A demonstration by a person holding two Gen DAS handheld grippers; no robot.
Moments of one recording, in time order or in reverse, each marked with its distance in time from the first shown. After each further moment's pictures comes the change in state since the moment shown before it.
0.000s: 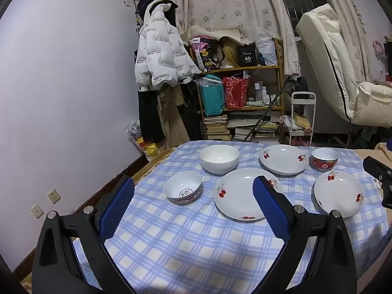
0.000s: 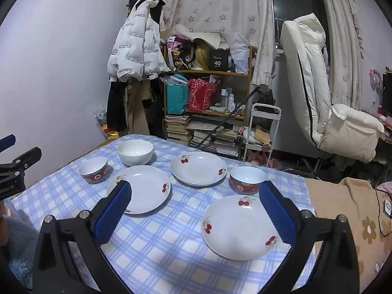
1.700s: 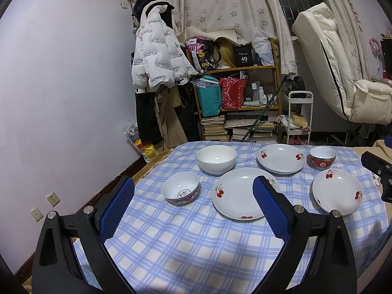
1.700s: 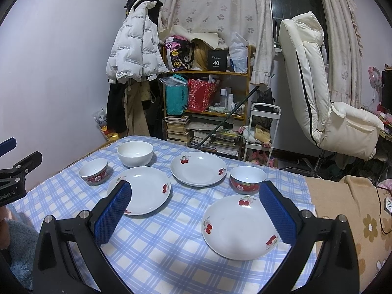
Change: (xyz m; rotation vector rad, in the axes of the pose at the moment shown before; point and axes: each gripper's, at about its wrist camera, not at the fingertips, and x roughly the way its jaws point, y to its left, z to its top) left arm -0.001 -0.002 0.000 0.020 -0.005 0.000; right arm 0.001 -0.001 -0.001 0.007 0.003 0.001
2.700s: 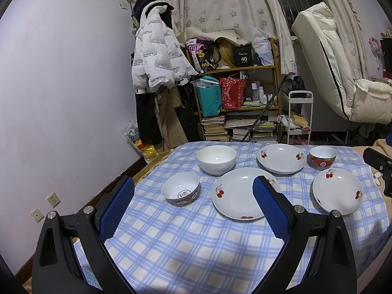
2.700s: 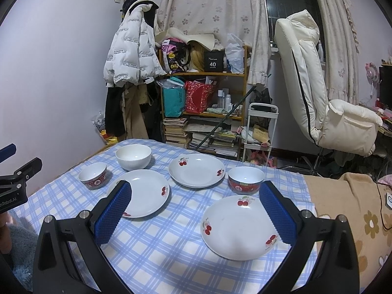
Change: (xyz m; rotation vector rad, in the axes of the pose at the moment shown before) left arm -0.004 -0.002 -0.001 -0.002 -0.006 0.003; right arm 0.000 -0.004 0.000 0.008 -0.003 -0.001
